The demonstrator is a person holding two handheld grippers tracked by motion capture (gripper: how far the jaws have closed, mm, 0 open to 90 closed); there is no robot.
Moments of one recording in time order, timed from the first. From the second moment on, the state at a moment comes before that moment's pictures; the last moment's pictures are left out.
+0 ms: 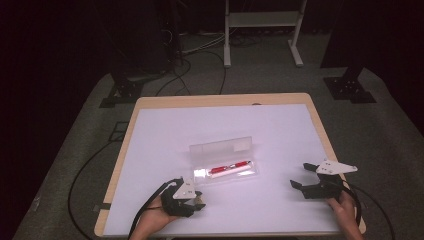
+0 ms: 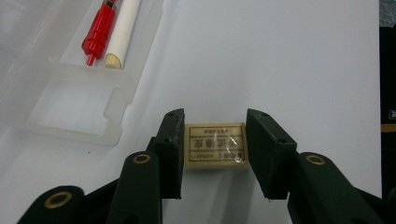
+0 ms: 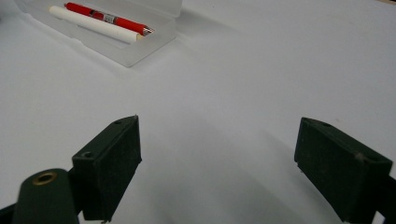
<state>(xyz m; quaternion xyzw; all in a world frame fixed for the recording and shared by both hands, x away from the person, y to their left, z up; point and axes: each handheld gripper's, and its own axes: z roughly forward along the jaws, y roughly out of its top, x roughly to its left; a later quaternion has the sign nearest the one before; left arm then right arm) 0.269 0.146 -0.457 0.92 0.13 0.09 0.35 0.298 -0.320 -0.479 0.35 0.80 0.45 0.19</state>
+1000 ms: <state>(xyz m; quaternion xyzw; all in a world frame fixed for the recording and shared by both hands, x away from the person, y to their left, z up) 0.284 0.146 -0.433 0.92 0.13 0.12 0.36 0.297 -0.321 -0.479 0.35 0.80 0.45 0.19</state>
